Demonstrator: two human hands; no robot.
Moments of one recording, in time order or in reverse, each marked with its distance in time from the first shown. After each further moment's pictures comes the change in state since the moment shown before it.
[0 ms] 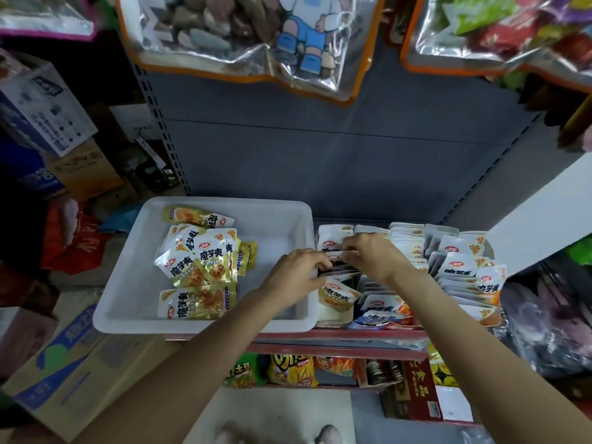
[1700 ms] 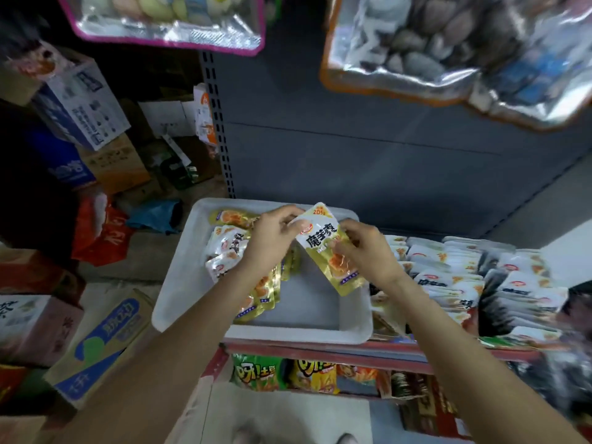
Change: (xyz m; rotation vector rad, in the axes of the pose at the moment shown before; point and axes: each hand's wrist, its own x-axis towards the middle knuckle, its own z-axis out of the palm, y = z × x) left_hand -0.018 -0.071 -0.105 -0.551 0.391 -0.190; right_hand 0.037 -0.106 0.016 0.684 0.232 0.020
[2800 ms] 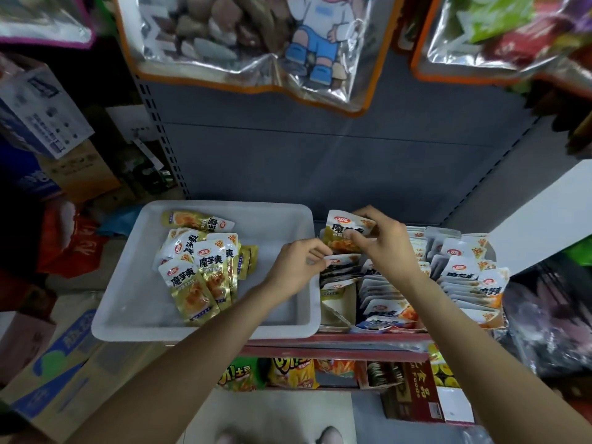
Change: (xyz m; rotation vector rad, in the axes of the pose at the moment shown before) left_hand -0.020 0.009 0.121 0.188 -0.282 0.013; right_hand -0.030 0.051 -0.094 -0.148 0.237 -0.127
